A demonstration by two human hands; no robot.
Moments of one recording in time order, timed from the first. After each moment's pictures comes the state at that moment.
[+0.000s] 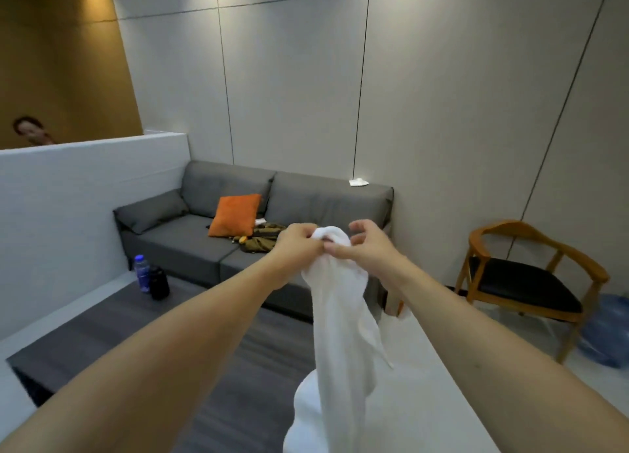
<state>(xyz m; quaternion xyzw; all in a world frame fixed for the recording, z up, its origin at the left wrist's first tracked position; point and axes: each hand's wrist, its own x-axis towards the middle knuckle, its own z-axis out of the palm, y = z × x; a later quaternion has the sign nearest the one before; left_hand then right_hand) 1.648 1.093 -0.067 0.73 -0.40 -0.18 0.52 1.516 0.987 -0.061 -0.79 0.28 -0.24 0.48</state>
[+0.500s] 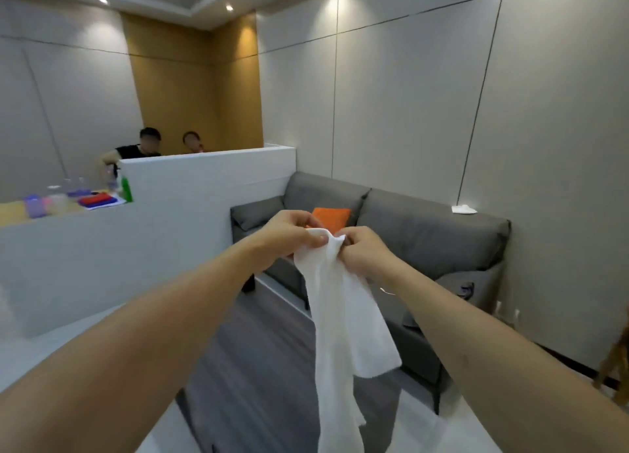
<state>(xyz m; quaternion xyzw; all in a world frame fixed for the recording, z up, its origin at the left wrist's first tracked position) 1.705 1.146 -0.013 0.79 -0.31 -0.10 0.51 1.627 0.982 -0.041 -0.87 0.03 -0.16 0.46</state>
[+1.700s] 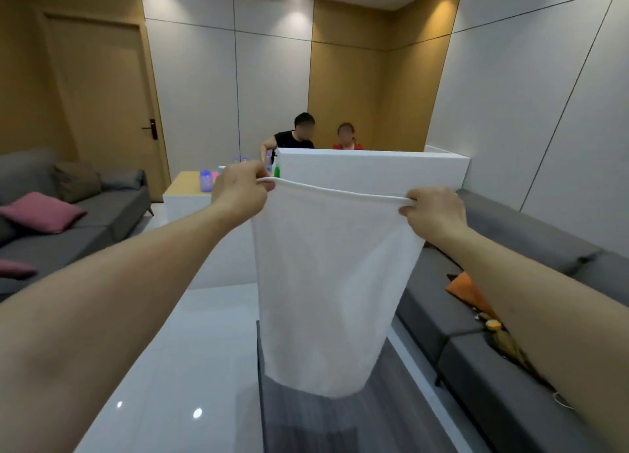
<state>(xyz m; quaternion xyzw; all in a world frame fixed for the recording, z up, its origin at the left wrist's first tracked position) 2.186 1.443 0.037 0.91 0.04 0.32 0.26 2.205 1.116 0.035 -0.96 -0.05 -0.26 0.12</state>
